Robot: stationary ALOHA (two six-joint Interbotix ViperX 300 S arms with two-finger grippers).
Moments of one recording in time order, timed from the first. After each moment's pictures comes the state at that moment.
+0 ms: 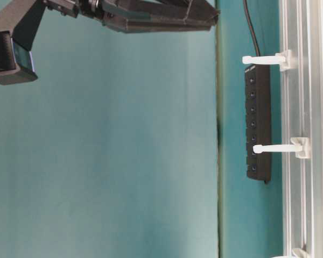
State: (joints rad) left arm 0.00 -0.84 0.97 0.02 0.21 -0.08; right arm 0.04 -0.17 0.54 -0.02 0.77 0.11
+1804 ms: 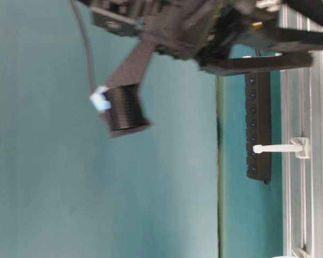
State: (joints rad) left arm 0.01 -0.83 0.97 0.02 0.24 -0.11; right arm 0.11 0.14 0.51 -0.01 0.56 0.11
